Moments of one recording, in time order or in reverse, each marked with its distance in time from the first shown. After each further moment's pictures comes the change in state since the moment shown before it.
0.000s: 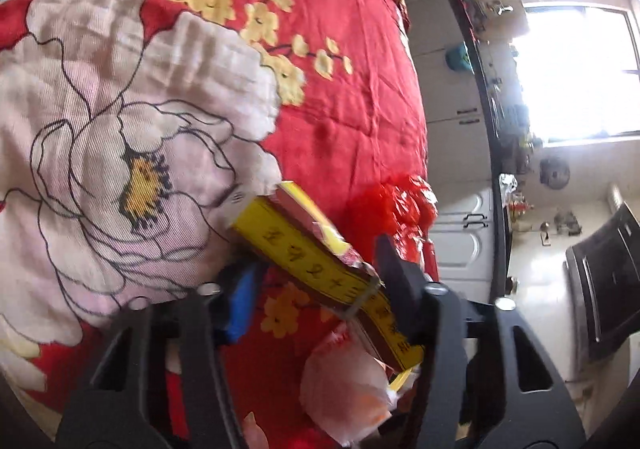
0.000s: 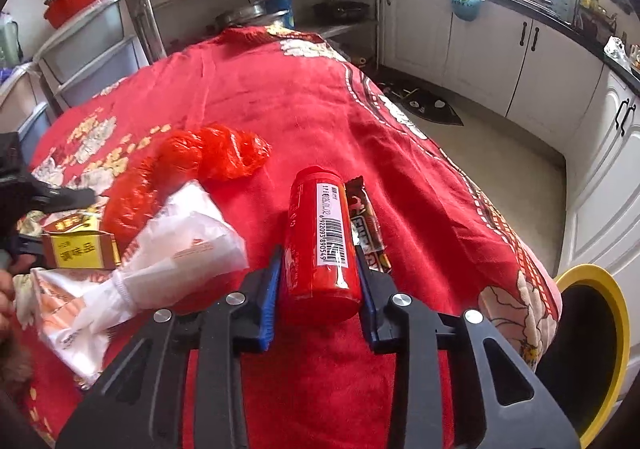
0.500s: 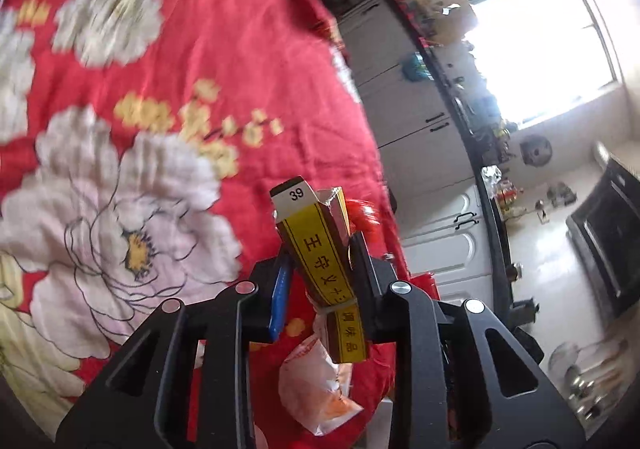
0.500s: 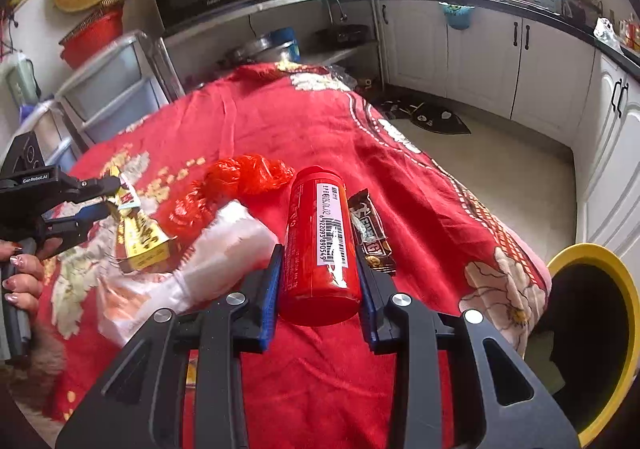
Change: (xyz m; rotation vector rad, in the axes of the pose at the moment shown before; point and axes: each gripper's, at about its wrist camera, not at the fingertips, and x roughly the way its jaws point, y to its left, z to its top) left arm -0.049 -0.057 -0.007 0.245 -0.149 -0.030; right arm -0.057 -0.004 -0.010 0.080 -0.094 0.080
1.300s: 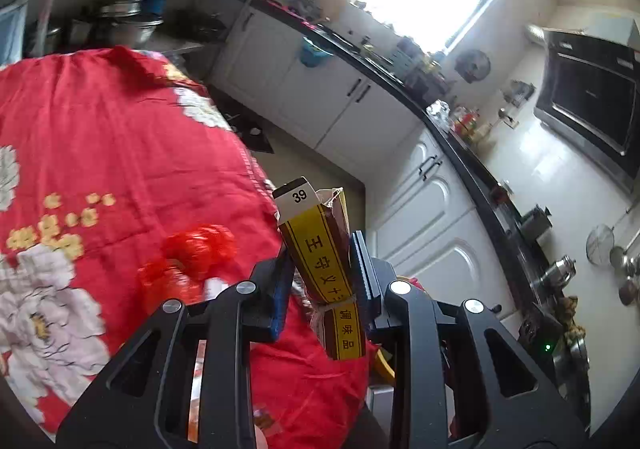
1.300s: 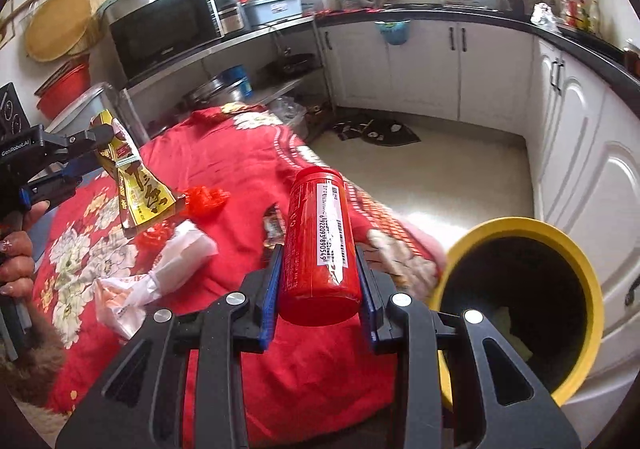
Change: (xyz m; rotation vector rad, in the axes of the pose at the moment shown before) left arm 0.038 -0.154 -0.040 0.458 -0.025 -0.071; right arm -0.083 -0.064 -0.025 0.129 -0.104 -0.118
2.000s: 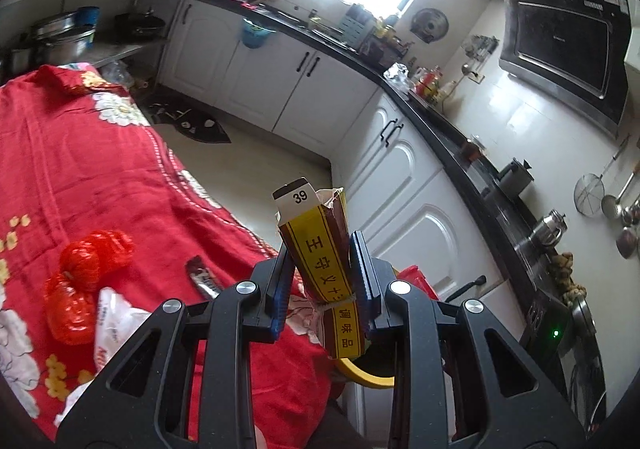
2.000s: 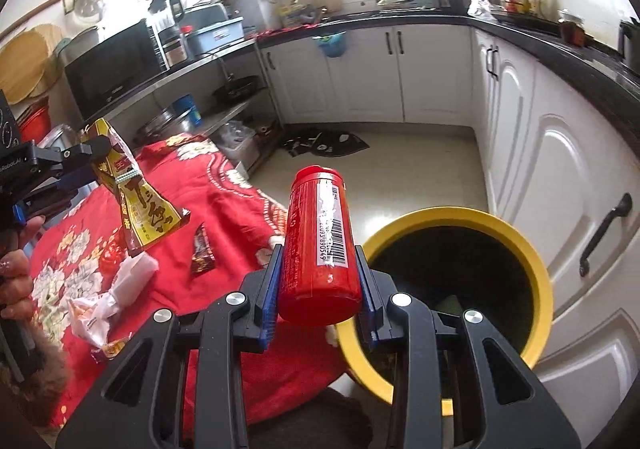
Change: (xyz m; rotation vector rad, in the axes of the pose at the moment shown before) left arm 0.058 -0.078 -0.017 0.145 0.074 -0.088; right arm -0.041 -0.071 -0.011 0.128 -0.065 -0.135
